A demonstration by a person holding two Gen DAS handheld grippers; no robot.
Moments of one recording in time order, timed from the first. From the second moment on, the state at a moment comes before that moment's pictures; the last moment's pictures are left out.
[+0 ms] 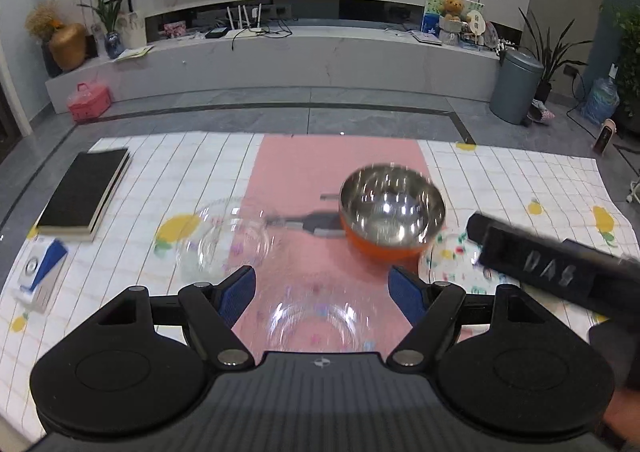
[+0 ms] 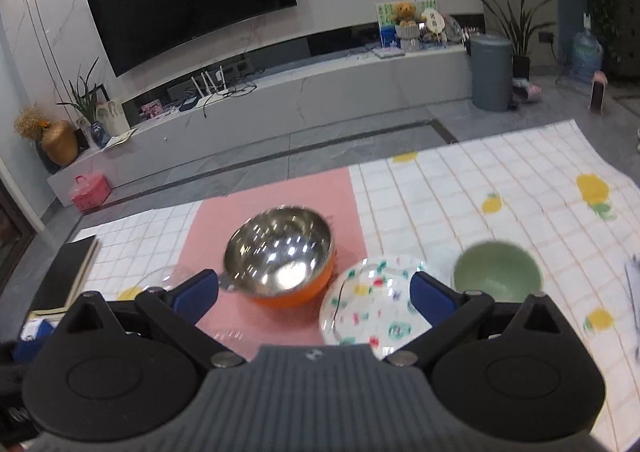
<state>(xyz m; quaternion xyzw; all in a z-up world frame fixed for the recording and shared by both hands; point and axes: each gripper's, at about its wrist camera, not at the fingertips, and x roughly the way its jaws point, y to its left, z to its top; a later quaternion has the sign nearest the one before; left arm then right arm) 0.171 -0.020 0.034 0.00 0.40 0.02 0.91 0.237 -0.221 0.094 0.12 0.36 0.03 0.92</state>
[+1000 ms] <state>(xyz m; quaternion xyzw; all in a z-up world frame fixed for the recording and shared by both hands) 0.283 -0.042 -0.075 0.03 0.45 0.00 0.89 0.361 -0.214 -0.017 0.11 0.45 0.07 0.88</state>
